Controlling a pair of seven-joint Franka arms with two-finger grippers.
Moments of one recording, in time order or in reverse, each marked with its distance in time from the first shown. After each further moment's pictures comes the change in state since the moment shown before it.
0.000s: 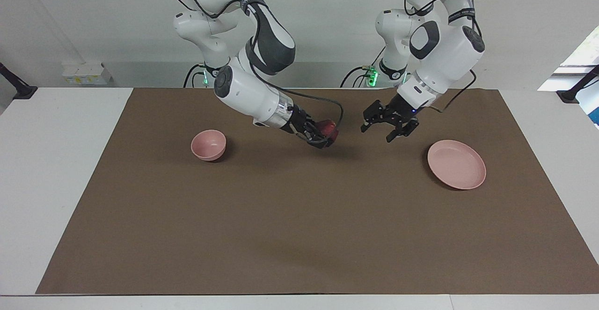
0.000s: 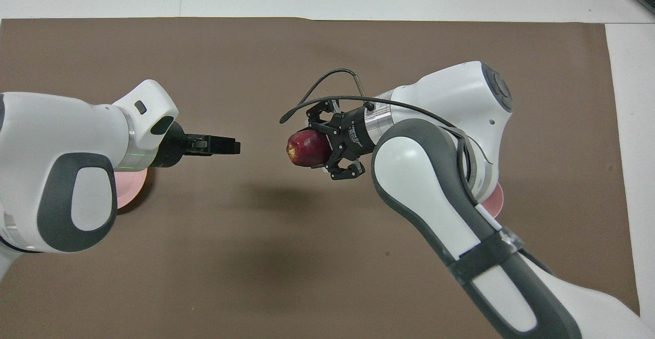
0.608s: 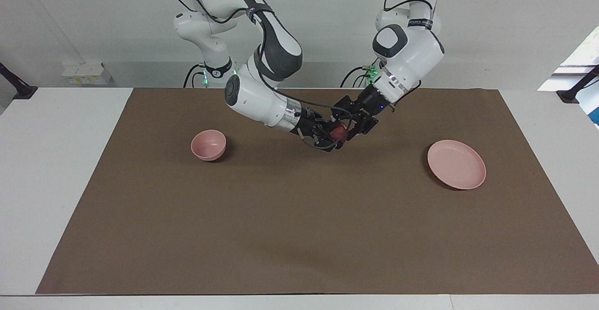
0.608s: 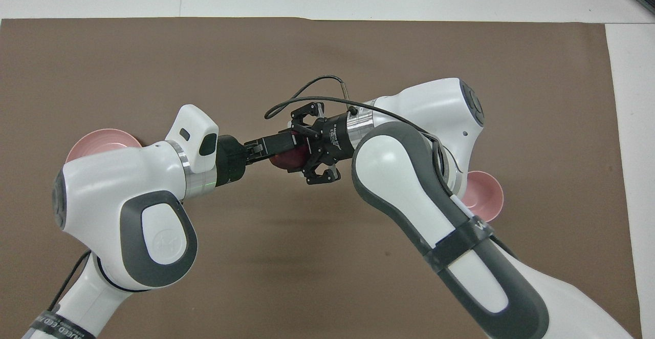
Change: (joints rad) left arm -0.209 -0.028 -0.018 -0.145 -0.583 0.425 0.009; right arm 0.048 0.065 0.009 -0.019 0.214 0.103 0.074
